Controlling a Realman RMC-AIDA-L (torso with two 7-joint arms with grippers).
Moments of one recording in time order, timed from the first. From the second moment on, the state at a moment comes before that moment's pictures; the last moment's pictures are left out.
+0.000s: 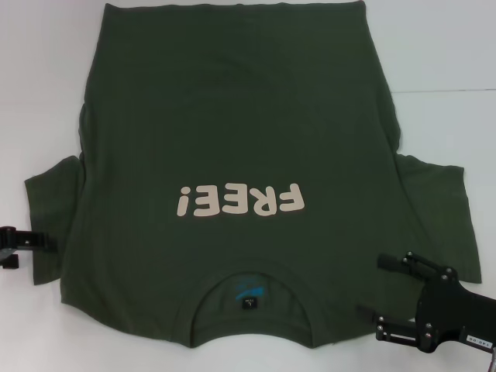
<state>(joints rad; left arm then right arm) -0.59 -1.98 0.46 0.80 2.67 1.42 -2.46 0.28 2.09 -0.70 -0.43 -1.82 -1.55 0.82</state>
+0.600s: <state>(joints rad) -0.60 -1.98 0.46 0.77 2.67 1.40 -2.46 0.28 2.09 -0.70 -0.43 -1.82 -1.54 0.82</state>
